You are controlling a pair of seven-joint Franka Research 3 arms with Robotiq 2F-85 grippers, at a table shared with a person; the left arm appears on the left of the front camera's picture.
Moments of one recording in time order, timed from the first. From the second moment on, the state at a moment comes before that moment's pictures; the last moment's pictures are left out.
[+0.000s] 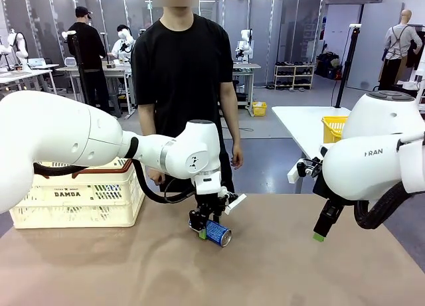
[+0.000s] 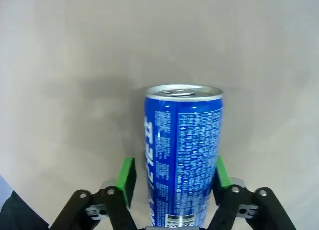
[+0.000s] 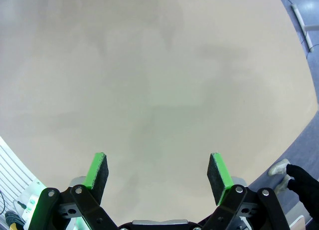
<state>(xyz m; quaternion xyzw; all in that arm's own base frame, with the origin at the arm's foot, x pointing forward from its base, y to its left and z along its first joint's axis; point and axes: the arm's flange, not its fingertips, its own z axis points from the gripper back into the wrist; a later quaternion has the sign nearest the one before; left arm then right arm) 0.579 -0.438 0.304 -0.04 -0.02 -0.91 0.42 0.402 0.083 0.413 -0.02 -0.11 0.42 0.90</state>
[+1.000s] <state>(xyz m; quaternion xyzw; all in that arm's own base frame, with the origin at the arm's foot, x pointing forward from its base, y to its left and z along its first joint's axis) 0.568 -0.446 0.335 -0.05 -0.01 -0.91 0.41 0.402 0.083 0.413 -0.02 -0.11 0.42 0.90</state>
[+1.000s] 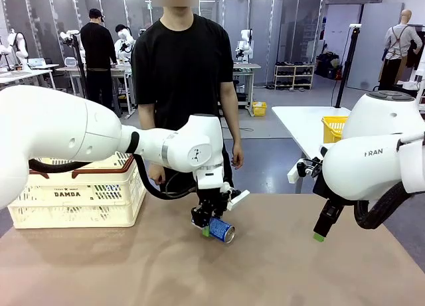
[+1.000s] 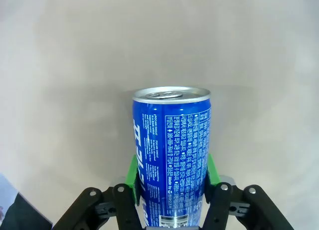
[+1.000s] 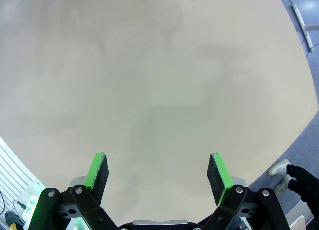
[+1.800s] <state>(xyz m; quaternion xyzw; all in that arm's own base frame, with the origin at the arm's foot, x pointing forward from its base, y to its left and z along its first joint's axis) 0.534 -0.431 0.549 -0.02 -0.04 -0.91 0.40 0.402 0.083 0.413 -0.02 -0.11 0.42 0.90</state>
